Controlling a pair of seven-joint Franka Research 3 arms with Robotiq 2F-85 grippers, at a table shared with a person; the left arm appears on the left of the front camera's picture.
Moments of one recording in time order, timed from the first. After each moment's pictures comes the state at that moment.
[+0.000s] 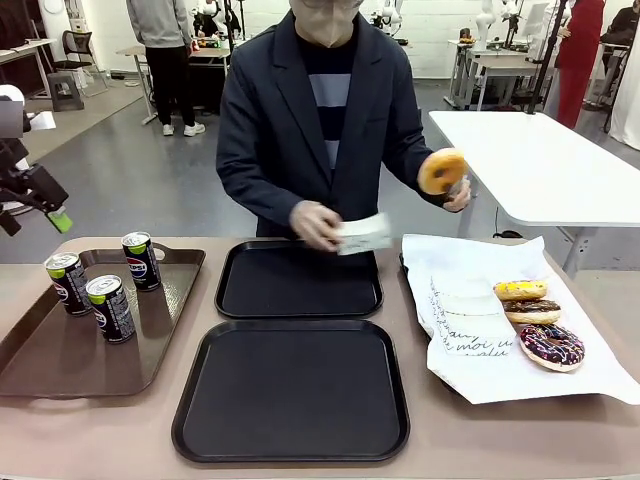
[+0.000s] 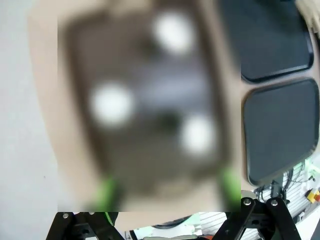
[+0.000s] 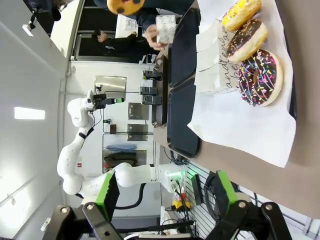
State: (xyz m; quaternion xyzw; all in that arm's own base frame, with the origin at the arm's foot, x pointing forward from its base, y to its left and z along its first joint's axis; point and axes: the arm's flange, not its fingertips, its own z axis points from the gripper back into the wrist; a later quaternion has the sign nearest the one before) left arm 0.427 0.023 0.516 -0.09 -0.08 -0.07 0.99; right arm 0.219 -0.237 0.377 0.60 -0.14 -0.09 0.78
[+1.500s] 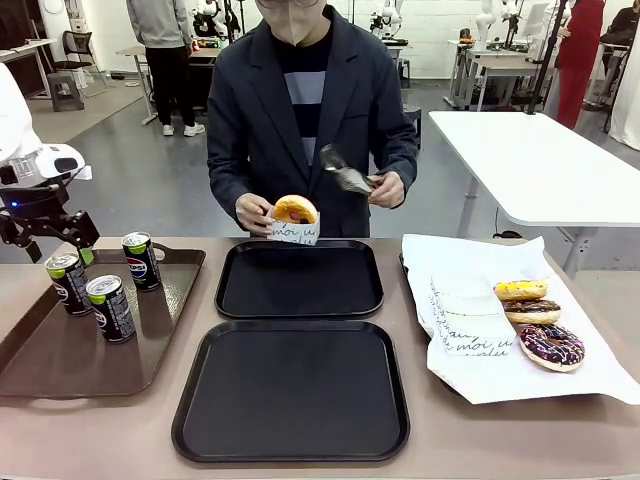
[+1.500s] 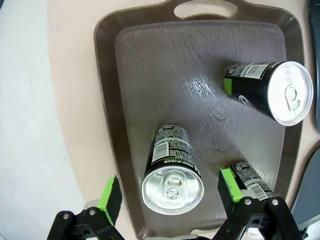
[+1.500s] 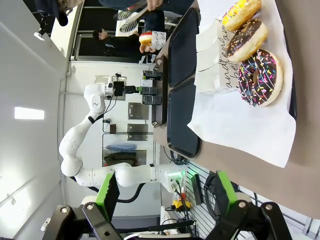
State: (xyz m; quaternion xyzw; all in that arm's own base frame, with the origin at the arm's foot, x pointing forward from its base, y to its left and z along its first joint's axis) left arm 0.502 0.030 0.413 0.01 -0.04 -0.02 1.00; right arm 0.220 -0.237 0.377 0.60 -0.14 -0.09 0.78
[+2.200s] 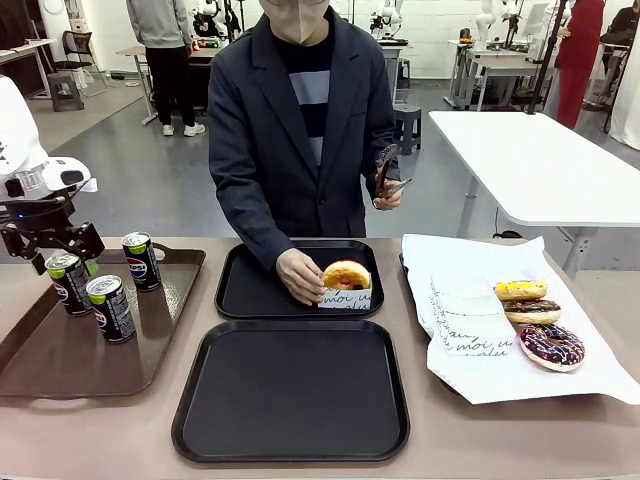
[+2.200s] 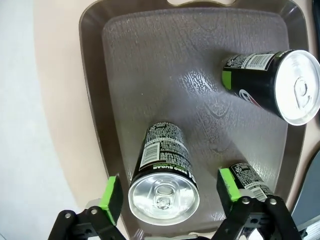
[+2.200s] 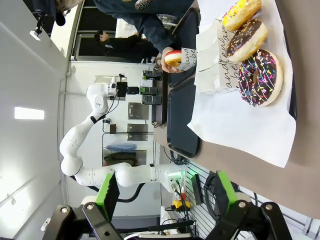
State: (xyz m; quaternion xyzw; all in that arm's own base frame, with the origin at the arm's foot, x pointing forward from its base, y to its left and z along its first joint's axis) left arm 0.500 0.025 0.395 0.00 -0.03 -0.02 1.00; right arm 0.220 -0.237 0.377 0.60 -0.14 -0.09 0.78
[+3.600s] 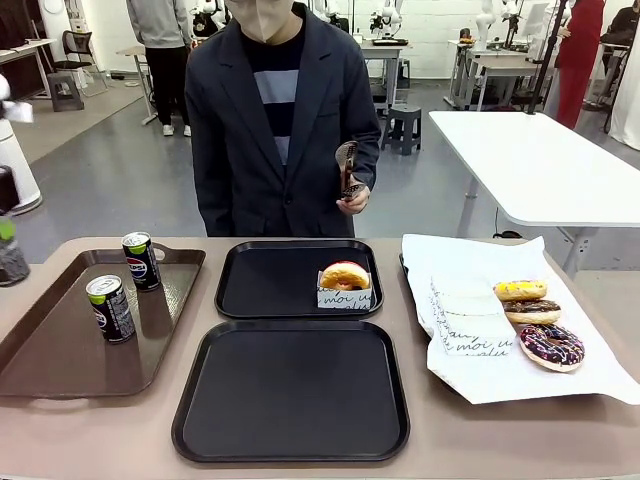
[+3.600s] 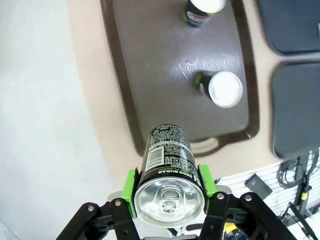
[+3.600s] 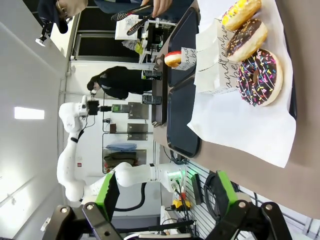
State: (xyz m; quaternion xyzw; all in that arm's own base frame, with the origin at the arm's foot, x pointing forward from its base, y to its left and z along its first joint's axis) left arm 0.370 0.018 0.565 0.01 -0.04 -0.07 1.00; right arm 0.220 -0.237 0.376 0.60 -0.14 -0.08 0.78
